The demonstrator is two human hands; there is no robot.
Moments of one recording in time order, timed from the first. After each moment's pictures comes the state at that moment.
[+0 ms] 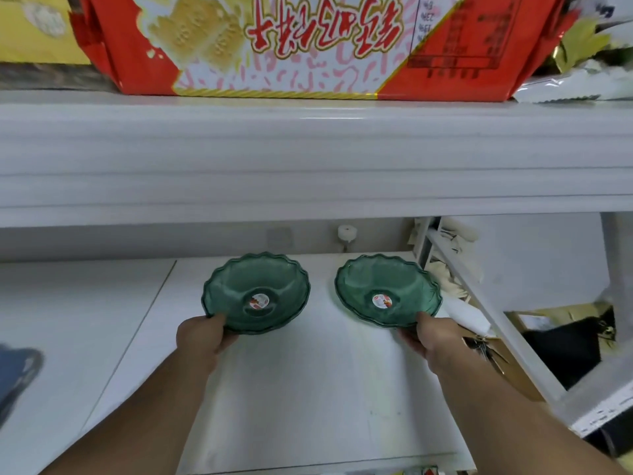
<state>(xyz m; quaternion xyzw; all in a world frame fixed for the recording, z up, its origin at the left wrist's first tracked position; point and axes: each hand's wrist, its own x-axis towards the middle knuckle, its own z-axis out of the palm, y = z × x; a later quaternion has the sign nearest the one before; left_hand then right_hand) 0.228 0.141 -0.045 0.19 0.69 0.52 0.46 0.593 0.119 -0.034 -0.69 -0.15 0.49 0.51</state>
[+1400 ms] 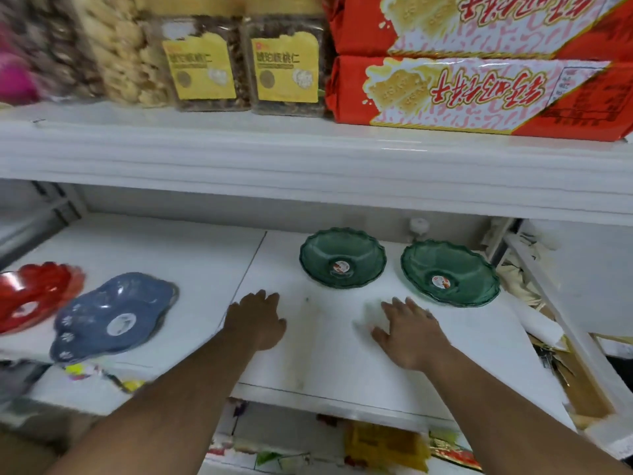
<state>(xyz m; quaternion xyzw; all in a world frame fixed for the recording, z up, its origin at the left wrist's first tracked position) 0.164 0.031 0.016 0.65 0.74 -0.11 0.11 0.449 0.048 0.011 -0.61 -0.78 0.12 -0.04</state>
